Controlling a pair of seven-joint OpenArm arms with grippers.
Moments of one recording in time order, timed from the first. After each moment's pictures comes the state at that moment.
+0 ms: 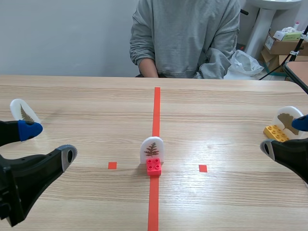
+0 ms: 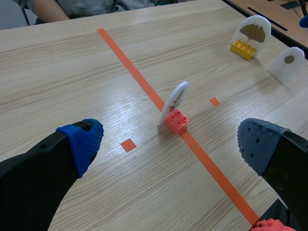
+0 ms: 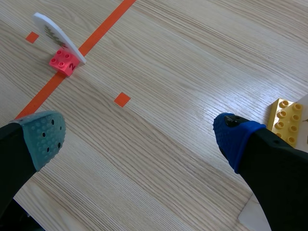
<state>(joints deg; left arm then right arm) 46.2 -33.1 -11.0 118.6 -33.6 -30.5 2.3 -28.1 34.5 22.0 103.2 40.8 45.3 -28.9</state>
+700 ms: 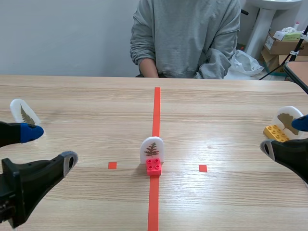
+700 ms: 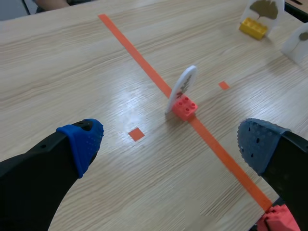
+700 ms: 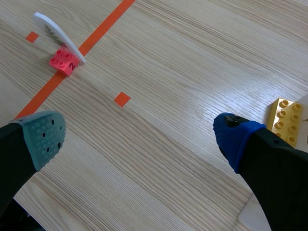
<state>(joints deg) 43.4 -33.1 -10.8 118.0 -30.8 -30.5 6.1 -28.1 34.5 22.0 103.2 40.8 45.3 -28.9</state>
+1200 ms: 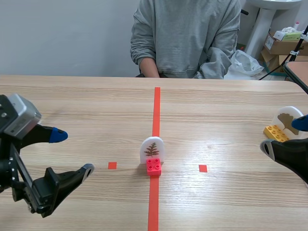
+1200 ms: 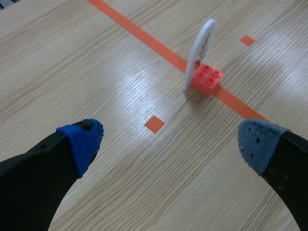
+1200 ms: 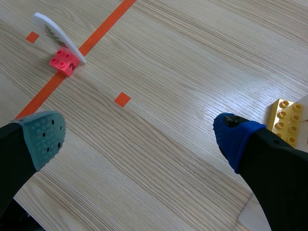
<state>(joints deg) 24.6 -37.3 5.6 100.3 -17.3 -31.5 1.7 -28.1 34.5 22.0 103.2 40.8 45.3 -28.9</state>
